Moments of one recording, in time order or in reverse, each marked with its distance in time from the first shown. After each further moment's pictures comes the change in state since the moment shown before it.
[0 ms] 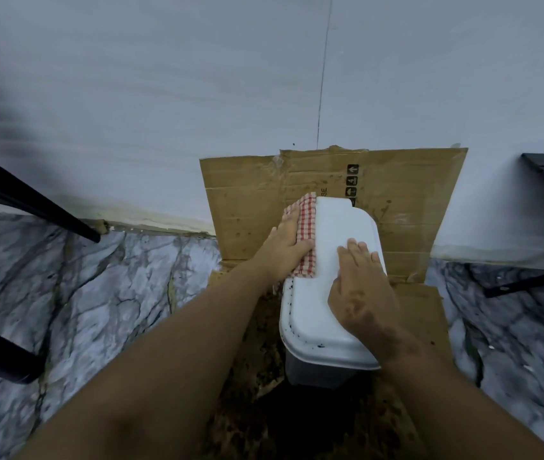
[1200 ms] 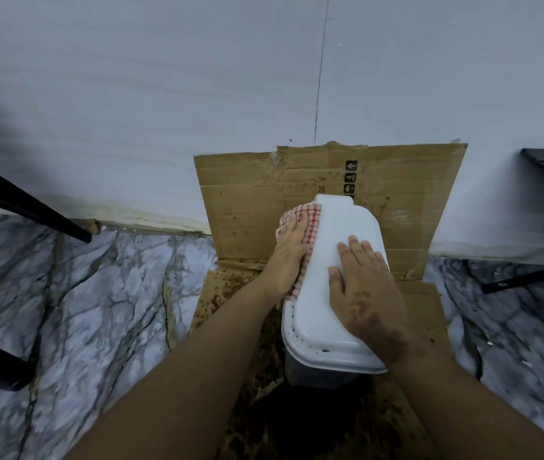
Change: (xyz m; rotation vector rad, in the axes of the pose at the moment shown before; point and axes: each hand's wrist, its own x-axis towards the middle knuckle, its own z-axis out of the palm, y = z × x) left_hand -0.017 0.001 0.020 -0.249 0.032 0.007; right_hand 0.003 -0.005 -0.006 -0.008 -0.041 0.071
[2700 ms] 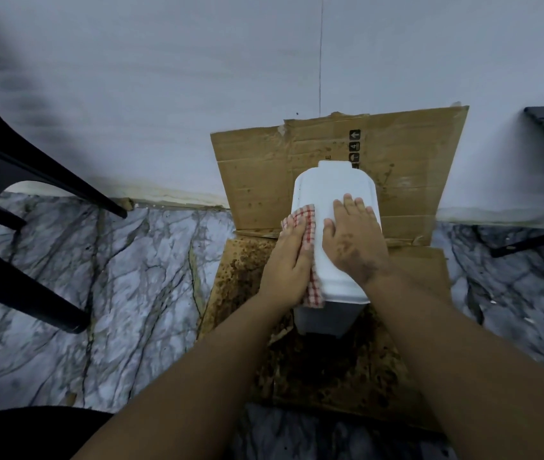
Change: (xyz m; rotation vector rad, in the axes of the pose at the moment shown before) left_hand -0.106 0.008 0.049 0.199 0.286 0.032; right_hand -0.009 -0.001 -0.006 0.030 -0.019 -0.019
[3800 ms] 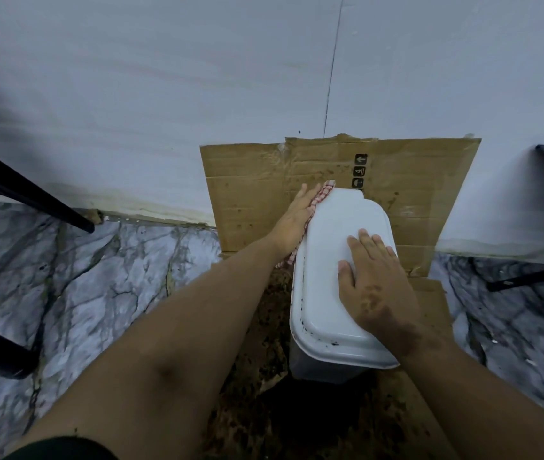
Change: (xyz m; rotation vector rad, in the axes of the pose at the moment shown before) left_hand 0.167 -0.025 -0.024 -0.309 -0.328 -0.110; right_hand 0.011 0.004 0.009 -0.018 0.008 0.029
